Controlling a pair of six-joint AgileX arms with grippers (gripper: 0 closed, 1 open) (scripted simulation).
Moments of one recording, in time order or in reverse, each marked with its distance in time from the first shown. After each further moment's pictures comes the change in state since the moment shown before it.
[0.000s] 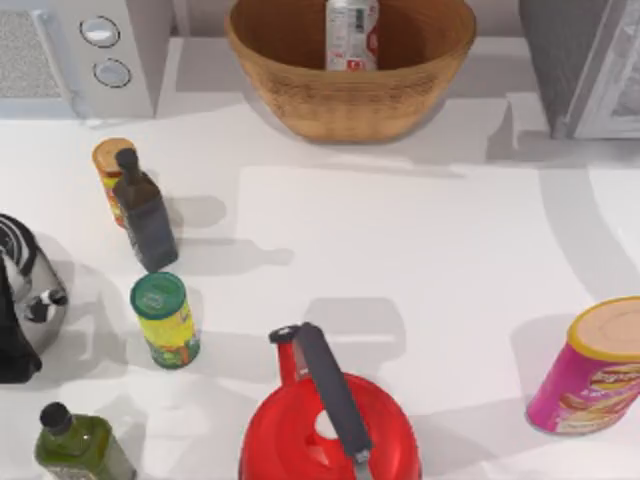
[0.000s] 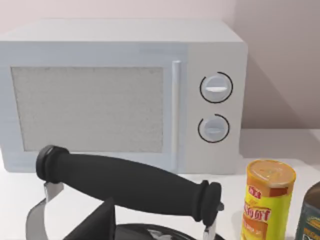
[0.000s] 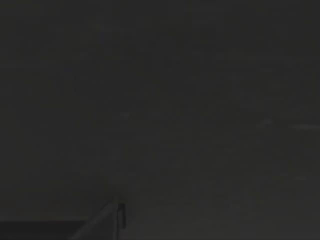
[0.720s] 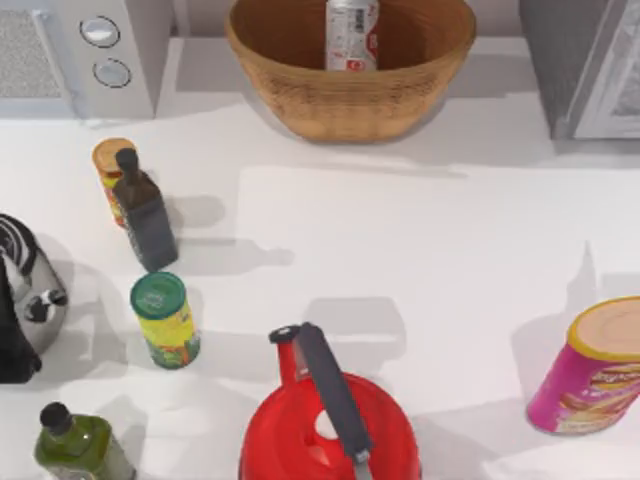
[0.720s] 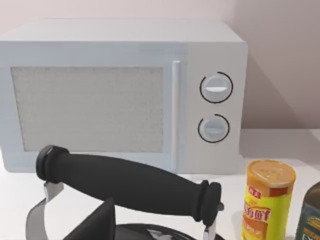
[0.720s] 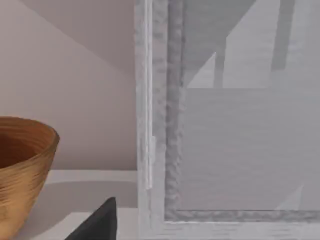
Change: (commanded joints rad) left arm 0.000 0.000 0.000 0.000 0.000 0.000; right arm -0.195 -0.797 -1.079 0.227 -0.223 -0.002
